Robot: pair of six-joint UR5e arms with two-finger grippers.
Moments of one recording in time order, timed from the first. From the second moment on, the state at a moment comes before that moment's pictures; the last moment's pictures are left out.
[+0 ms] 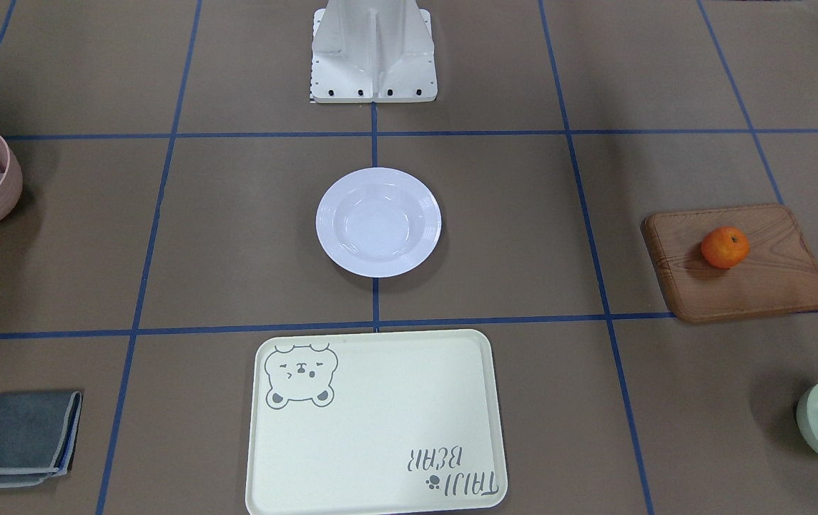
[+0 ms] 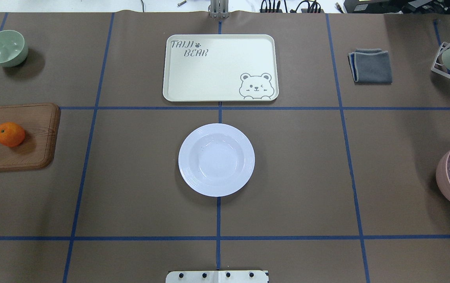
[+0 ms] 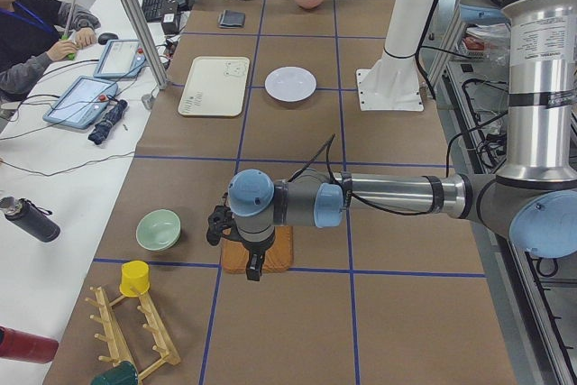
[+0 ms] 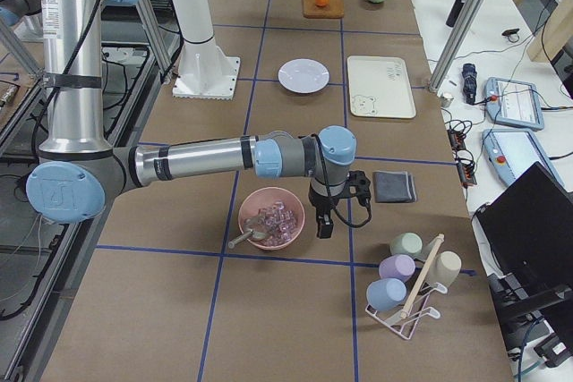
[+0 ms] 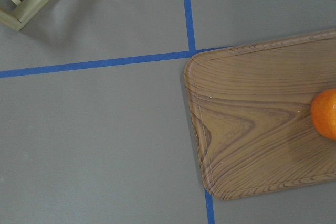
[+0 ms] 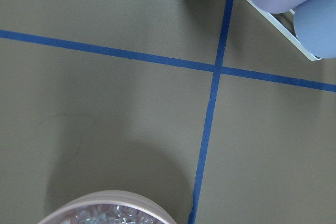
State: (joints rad) left arm -1.60 -1.49 -1.68 -1.56 -2.37 0.12; right arm 1.45 -1.60 1.76 -1.66 2.28 -0.01
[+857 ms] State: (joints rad) left arm -1.60 -1.49 -1.68 -1.70 -2.37 0.12; right arm 1.45 -1.58 1.84 -1.66 2.29 -0.02
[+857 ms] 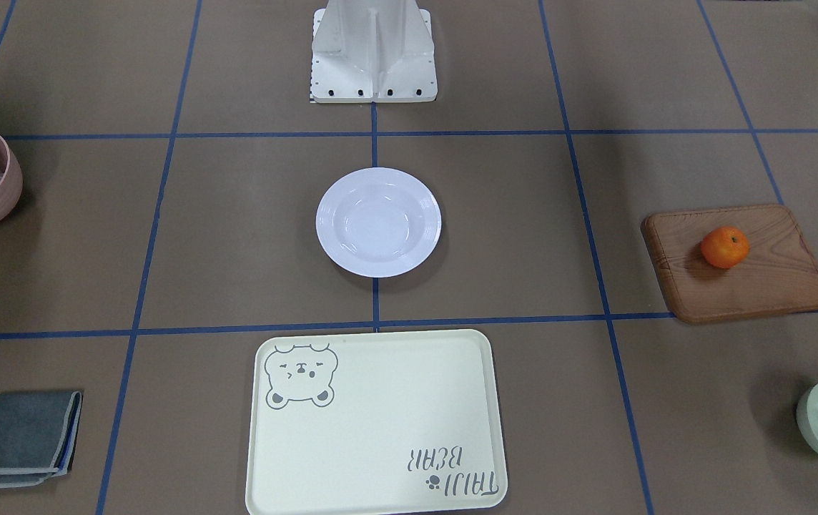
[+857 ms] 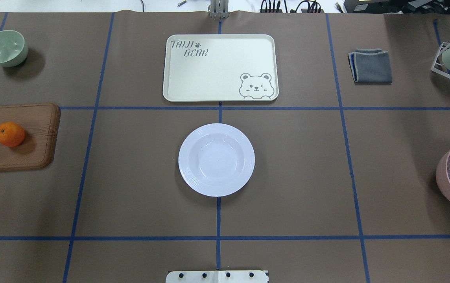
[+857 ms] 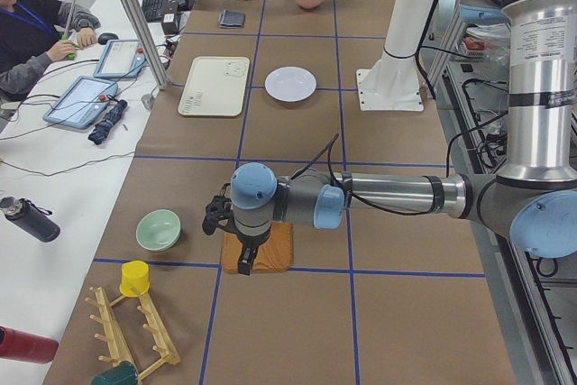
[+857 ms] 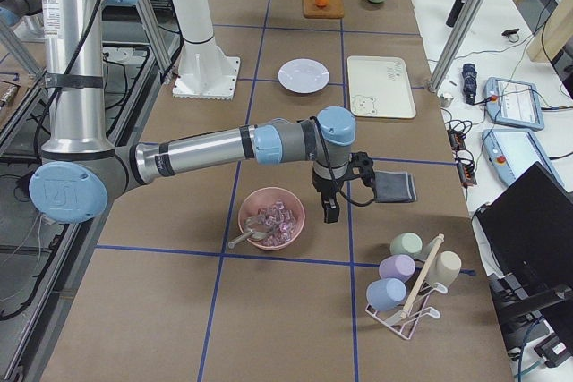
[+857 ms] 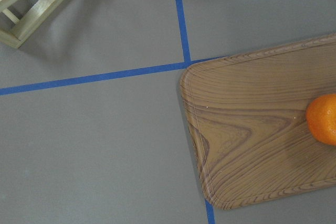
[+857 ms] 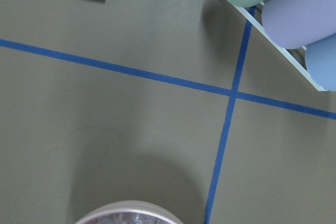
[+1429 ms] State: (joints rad) left arm -1.60 -1.54 -1.65 -2.04 -2.36 0.08; right arm 1.47 -1.46 1.88 -1.66 2.28 -0.01
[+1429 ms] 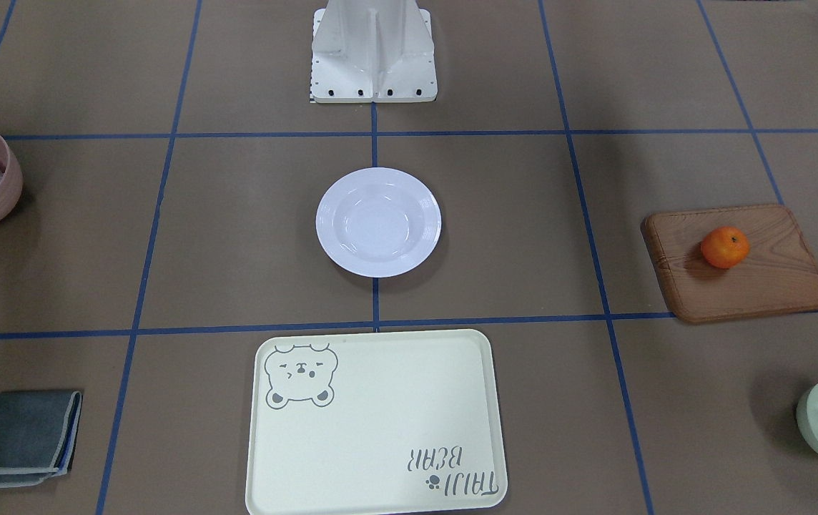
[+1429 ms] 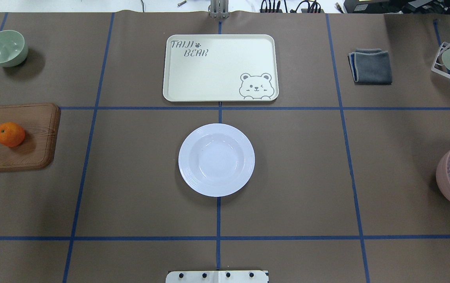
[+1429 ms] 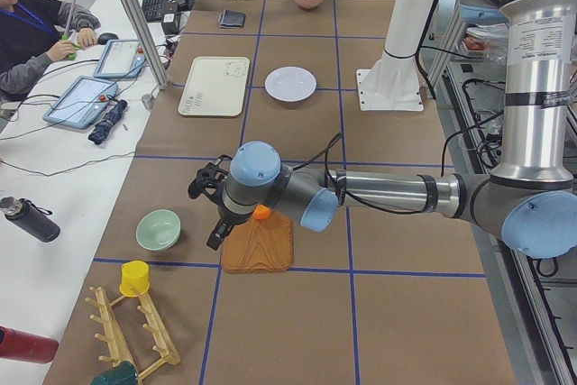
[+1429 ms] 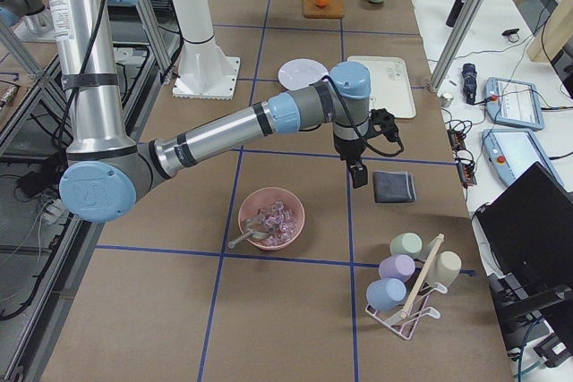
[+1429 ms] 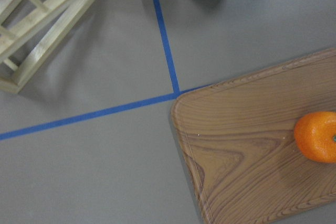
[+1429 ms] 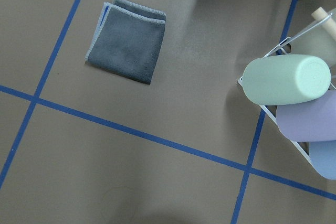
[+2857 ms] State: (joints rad) left arm -1.23 -1.56 -1.61 -2.28 -2.23 -0.54; right arm 1.06 -1.46 1.95 -1.21 2.15 0.92
